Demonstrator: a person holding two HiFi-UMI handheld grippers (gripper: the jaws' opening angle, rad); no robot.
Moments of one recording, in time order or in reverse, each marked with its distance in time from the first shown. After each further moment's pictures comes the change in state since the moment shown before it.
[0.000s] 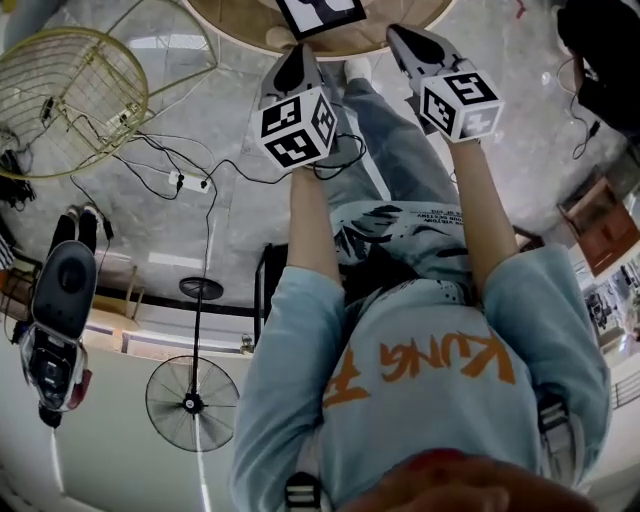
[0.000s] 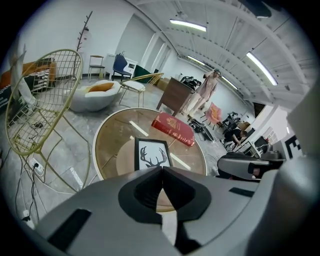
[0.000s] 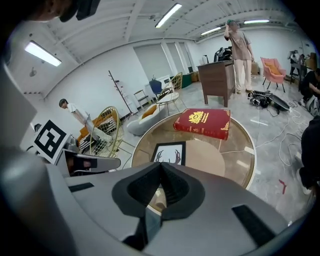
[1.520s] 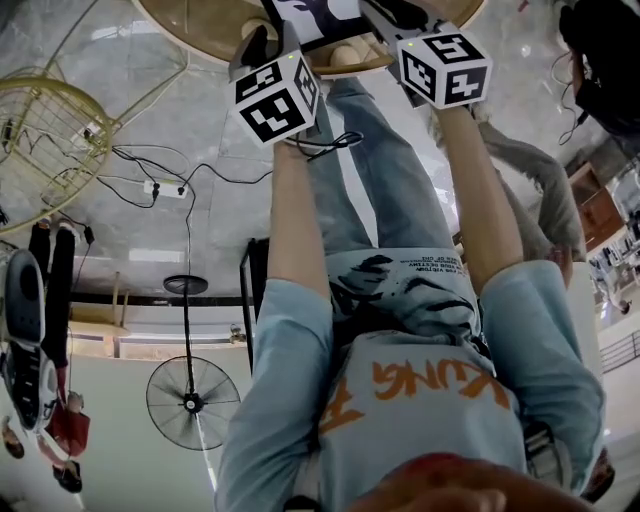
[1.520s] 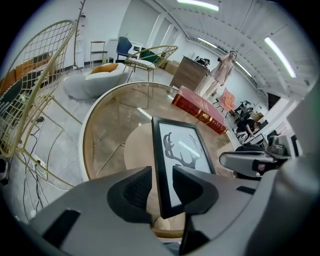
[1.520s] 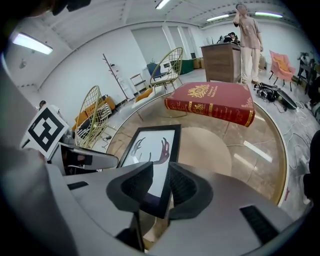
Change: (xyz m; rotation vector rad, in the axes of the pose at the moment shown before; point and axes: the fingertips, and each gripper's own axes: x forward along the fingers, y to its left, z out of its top) left arm 0.127 0.063 -0.016 -0.014 0.160 0.105; right arm 0.129 -0.067 -0.021 -0.026 0.138 -0.031
